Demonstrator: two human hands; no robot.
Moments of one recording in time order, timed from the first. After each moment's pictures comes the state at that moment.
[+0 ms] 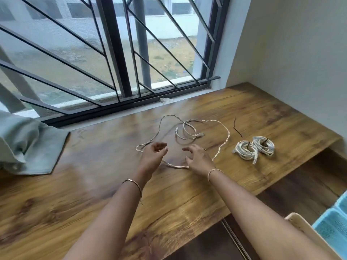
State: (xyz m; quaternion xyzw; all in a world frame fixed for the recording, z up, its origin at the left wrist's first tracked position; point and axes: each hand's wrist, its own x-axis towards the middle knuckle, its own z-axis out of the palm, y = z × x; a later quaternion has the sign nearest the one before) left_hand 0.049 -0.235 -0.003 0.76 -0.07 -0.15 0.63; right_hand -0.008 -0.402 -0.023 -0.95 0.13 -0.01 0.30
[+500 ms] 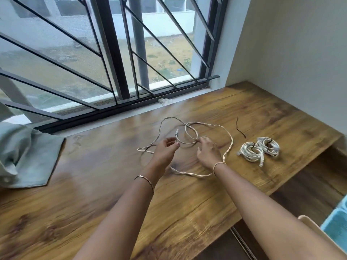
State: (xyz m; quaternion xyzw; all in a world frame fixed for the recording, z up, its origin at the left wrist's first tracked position) left_hand 0.075 -0.265 0.004 0.72 -0.06 -0.21 0.66; right_hand 0.023 -0.417 -0.017 -0.94 0.21 -0.08 0.25
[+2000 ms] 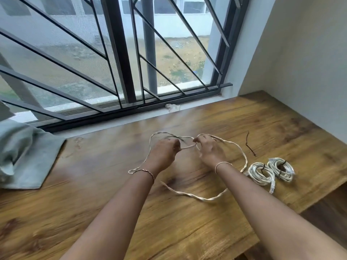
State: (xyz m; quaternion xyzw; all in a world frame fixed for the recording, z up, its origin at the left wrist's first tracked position) left_hand 0.136 -0.284 0.000 0.92 -0.32 0.01 0.24; right_hand 0.082 -0.460 -0.014 -0.97 0.09 -0.10 0.20
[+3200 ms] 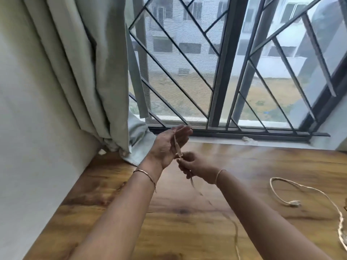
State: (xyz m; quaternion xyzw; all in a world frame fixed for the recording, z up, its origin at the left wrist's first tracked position) left_hand 0.091 -0.054 0.114 0.40 -0.04 -0.06 0.91; right_hand 0.087 -0.183 0.080 -0.78 -0.15 0.23 0.56
